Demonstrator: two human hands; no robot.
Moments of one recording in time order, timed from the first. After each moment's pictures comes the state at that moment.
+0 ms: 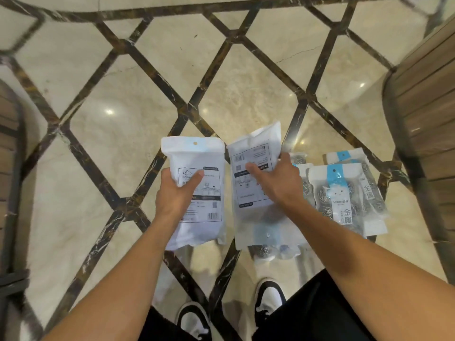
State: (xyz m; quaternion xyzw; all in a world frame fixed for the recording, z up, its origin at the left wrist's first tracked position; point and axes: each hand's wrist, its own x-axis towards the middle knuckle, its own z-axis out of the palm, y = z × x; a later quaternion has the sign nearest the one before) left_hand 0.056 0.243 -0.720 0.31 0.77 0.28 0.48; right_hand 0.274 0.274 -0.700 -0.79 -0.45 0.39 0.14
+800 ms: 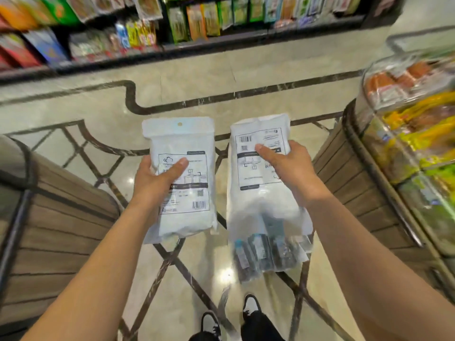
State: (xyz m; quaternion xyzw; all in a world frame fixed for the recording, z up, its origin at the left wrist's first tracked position) left_hand 0.084 0.271 -0.049 0.35 0.66 0.45 0.49; right_hand 0.361 0.292 -0.055 -0.66 -0.41 0.47 0.41
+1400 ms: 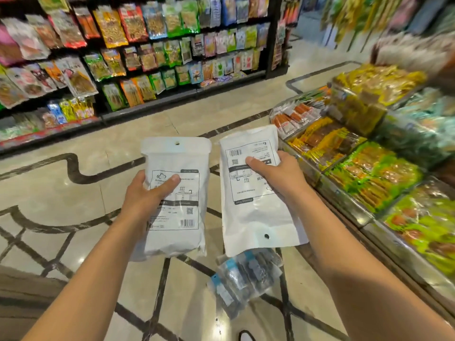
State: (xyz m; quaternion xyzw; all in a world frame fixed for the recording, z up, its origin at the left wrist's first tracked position) left_hand 0.146 0.276 0.069 0.47 0.57 0.38 0.55; right_hand 0.426 0.214 0.068 -0.66 -0.34 0.40 0.54
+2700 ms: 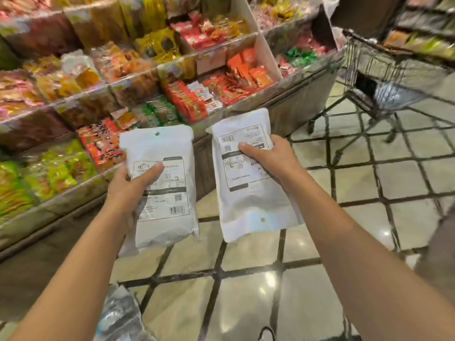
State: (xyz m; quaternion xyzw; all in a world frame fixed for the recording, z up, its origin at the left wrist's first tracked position) left_hand 0.346 -0.216 0.081 0.73 0.03 -0.13 0.67; right_hand 0.247 -0.499 0.089 -0.73 0.28 -0.13 0.61
